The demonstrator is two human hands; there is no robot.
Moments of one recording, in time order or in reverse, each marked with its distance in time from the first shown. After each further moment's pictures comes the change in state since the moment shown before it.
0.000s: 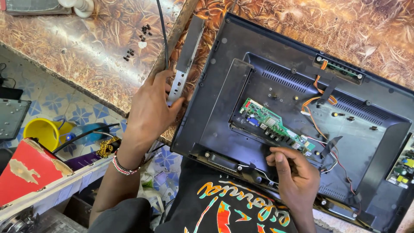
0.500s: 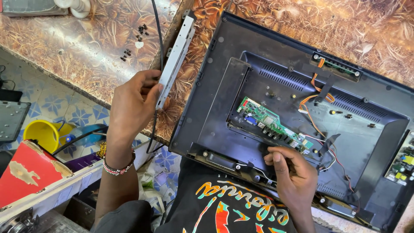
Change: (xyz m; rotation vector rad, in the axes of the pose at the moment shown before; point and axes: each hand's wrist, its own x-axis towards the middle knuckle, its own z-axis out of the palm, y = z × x) left_hand -0.005 -0.020 -0.015 -0.303 0.098 -0.019; right_hand -0.001 0.004 -0.002 -0.008 -0.012 -0.029
